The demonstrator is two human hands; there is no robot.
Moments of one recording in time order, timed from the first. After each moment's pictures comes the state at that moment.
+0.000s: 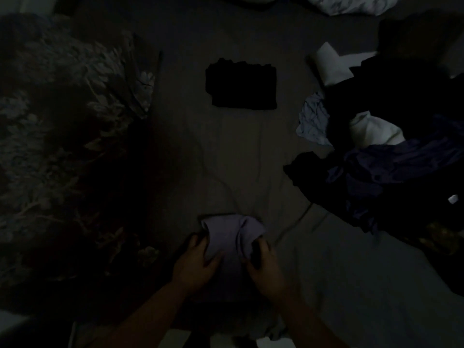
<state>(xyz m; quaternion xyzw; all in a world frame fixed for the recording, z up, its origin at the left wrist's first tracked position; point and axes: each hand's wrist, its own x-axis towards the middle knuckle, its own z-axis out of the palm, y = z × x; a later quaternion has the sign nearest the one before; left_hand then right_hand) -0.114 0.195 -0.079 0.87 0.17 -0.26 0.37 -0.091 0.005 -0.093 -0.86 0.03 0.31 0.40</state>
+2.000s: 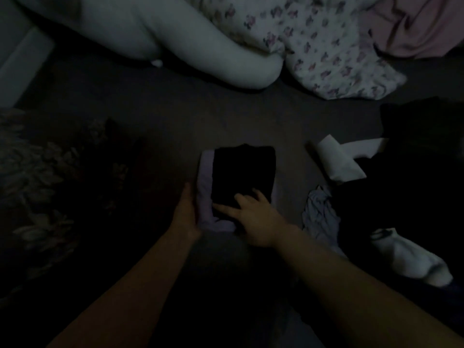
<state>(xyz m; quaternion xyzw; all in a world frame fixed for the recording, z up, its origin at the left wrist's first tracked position) 0.262 0.236 -0.079 0.55 0.41 -0.11 0.72 0.299 0.080 -0.073 -0.87 -0.44 0.22 0.01</state>
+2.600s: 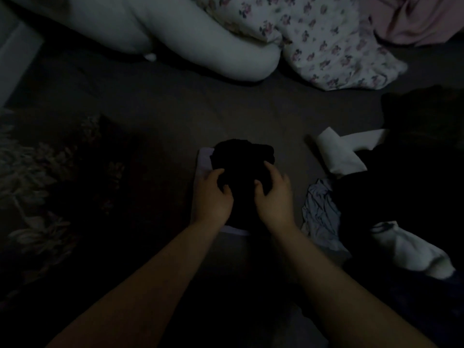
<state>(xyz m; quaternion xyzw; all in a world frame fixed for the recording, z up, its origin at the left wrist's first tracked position) 0.285 0.204 -0.084 0.87 0.24 0.00 0.43 0.301 0.079 -0.077 -0.89 0.05 0.04 0.45</state>
